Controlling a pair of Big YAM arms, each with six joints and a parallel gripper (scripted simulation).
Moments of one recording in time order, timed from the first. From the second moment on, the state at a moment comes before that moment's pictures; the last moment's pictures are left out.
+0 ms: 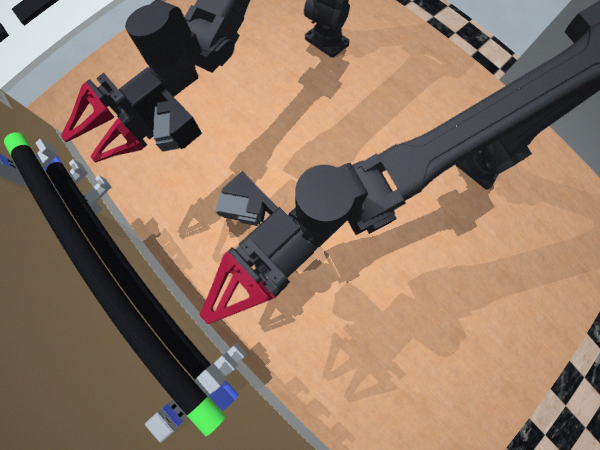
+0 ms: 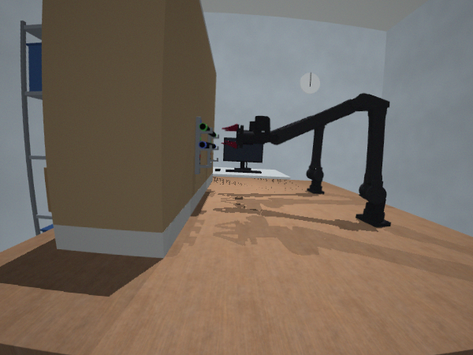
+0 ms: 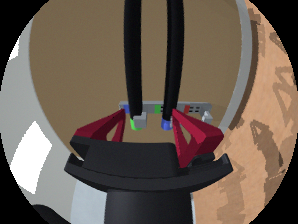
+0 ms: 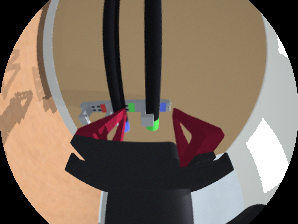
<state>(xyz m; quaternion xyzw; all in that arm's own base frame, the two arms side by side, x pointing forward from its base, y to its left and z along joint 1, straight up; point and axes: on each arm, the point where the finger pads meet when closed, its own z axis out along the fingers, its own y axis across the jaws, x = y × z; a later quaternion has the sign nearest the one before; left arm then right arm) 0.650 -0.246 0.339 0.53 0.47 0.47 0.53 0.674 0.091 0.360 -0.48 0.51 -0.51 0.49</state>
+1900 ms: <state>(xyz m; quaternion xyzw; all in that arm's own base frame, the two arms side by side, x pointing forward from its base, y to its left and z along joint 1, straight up) 0.651 -0.245 0.302 0.53 0.47 0.47 0.53 0.673 0.090 0.321 -0.49 0.51 -0.51 0.49</state>
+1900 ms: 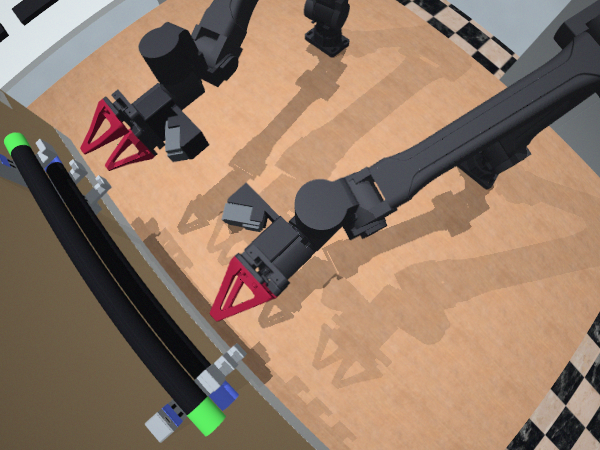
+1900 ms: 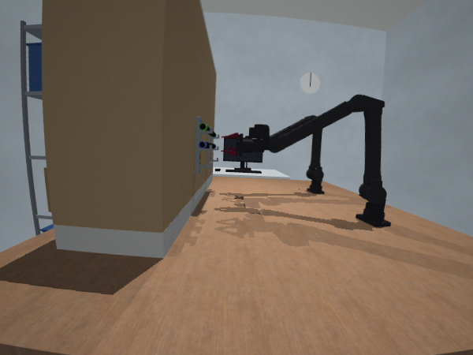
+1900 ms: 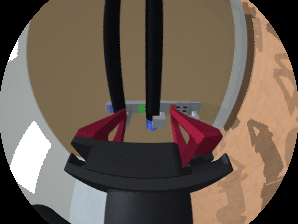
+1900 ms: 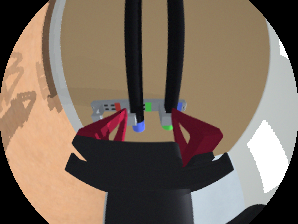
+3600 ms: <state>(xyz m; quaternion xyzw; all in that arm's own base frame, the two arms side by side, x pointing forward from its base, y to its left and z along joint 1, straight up) 0.654 -0.256 0.265 0.55 0.47 0.46 0.52 0.681 0.087 0.264 -0.50 0.52 -0.50 0.47</state>
